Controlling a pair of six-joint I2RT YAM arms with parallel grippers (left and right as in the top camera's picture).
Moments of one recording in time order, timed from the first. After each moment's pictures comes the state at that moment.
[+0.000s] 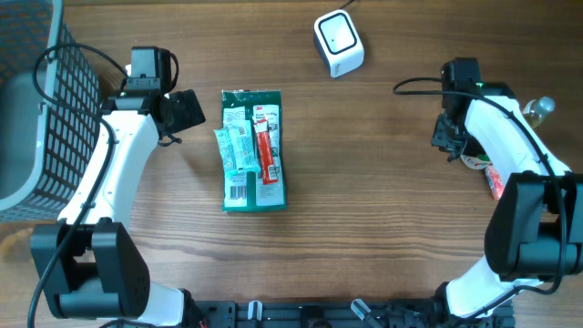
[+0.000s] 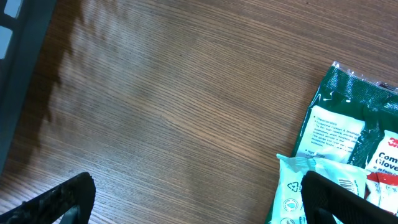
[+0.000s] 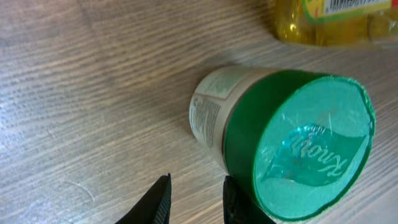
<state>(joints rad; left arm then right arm) -0.01 1.66 1.27 -0.78 -0.19 -0.37 -0.02 1.82 1.25 -0.93 0.38 0.29</state>
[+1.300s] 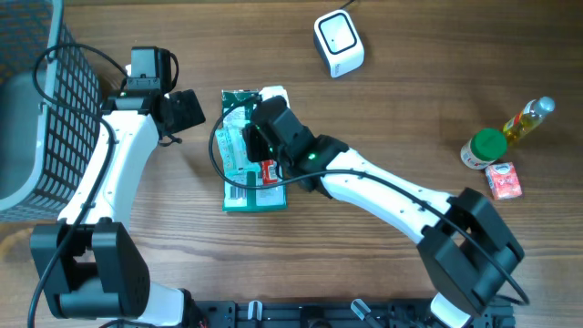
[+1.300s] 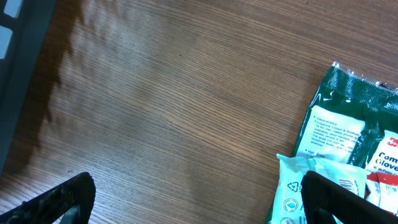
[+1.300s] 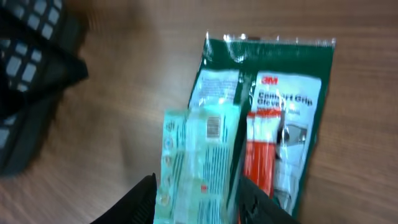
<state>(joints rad) -0.01 1.66 1.27 -0.78 -0.19 -0.37 0.82 1.85 1.25 -0.14 0.07 0.59</state>
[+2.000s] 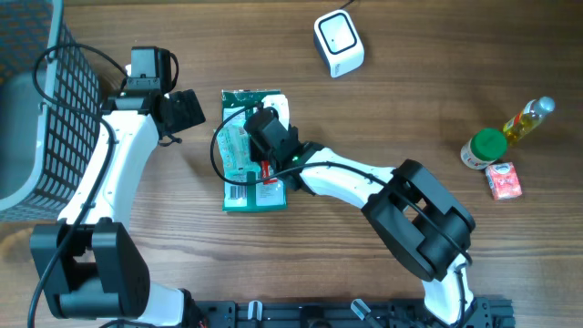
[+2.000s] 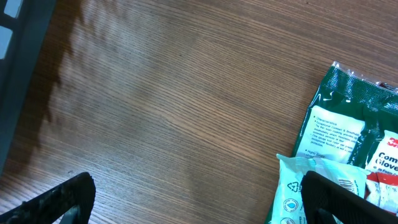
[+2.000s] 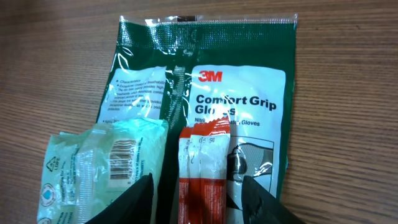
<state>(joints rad) -0.01 1.66 1.27 -0.78 -0.19 -0.37 0.81 2.08 1.25 0.02 0.23 0.60</state>
